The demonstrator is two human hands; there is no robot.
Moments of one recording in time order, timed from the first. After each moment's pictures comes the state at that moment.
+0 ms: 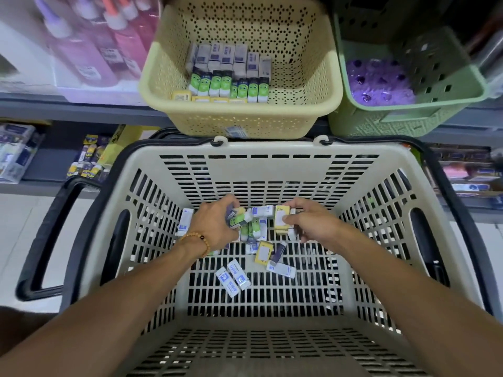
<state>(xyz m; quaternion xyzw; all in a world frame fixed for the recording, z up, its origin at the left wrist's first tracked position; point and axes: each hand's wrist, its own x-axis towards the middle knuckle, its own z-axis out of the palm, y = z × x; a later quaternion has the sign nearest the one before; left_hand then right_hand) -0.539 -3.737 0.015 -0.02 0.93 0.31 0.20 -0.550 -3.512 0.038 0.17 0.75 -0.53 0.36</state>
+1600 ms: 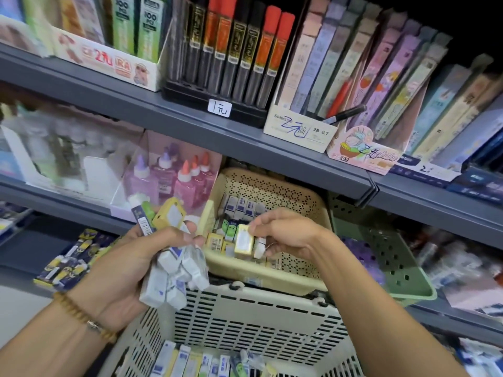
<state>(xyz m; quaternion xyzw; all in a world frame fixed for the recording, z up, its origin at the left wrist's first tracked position) -0.573 -3.830 0.235 -0.18 0.41 0.89 0.07 -0.707 -3.620 0.230 -0.02 0.82 -0.48 0.33</state>
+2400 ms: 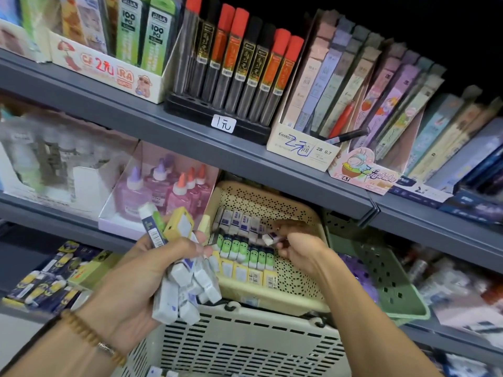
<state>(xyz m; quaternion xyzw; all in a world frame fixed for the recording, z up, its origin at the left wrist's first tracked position) -0.595 -3.832 0.214 -0.13 0.50 0.86 0.05 -0.738 -3.597 0.199 0.17 0.76 -0.62 0.13</state>
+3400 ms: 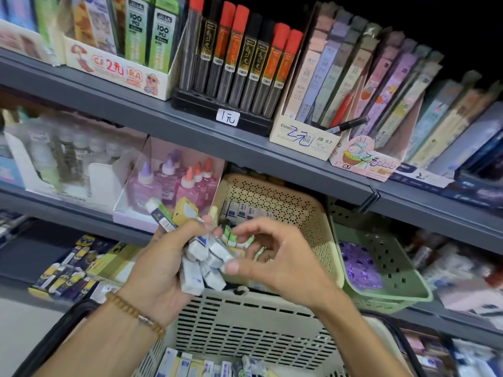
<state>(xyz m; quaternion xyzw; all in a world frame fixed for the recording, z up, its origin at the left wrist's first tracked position) -0.589 -3.815 0.229 -0.10 0.36 0.92 0.05 -0.619 -3.645 0.252 -0.25 0.82 -0.50 0.10</state>
